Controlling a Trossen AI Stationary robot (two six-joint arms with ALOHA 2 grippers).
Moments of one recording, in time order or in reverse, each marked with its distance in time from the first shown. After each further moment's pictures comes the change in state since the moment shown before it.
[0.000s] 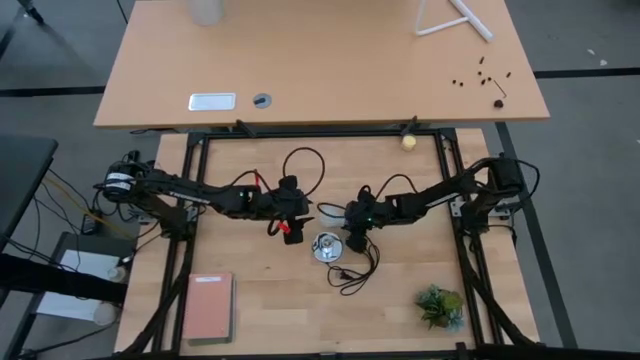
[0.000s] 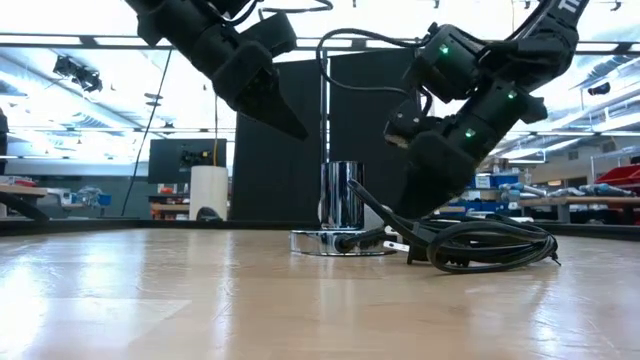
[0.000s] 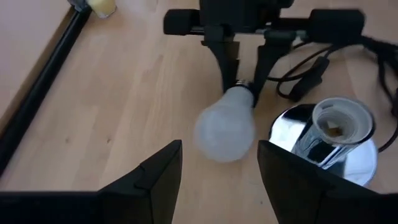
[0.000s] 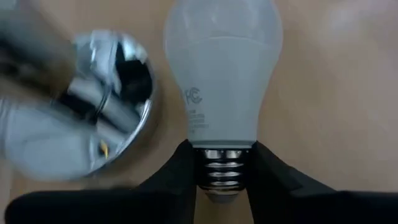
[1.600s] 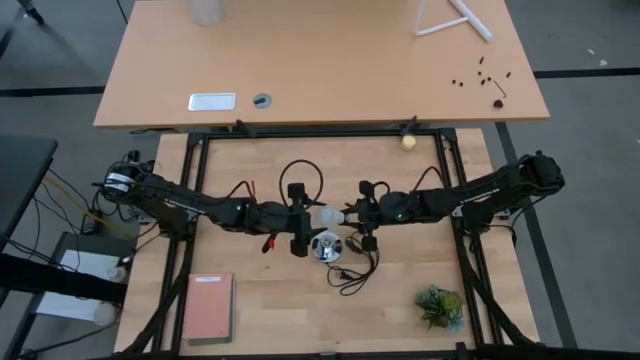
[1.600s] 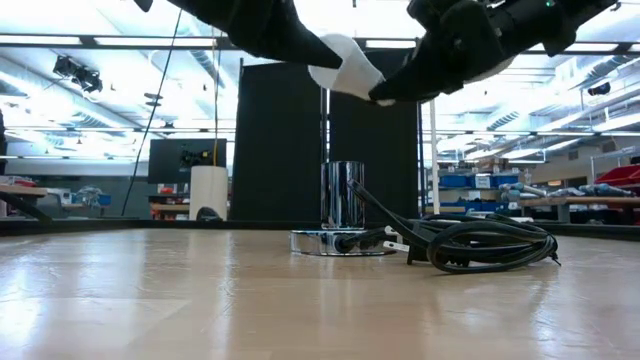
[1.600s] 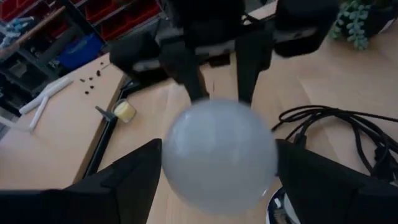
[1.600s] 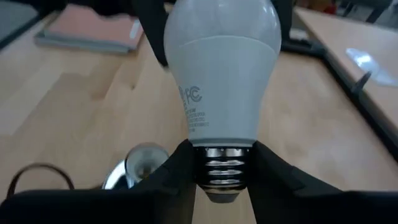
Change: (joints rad) left arm -0.141 0.000 0.044 0.229 -0.143 0.197; right arm 0.112 -0.331 0.001 0.097 0.087 -0.361
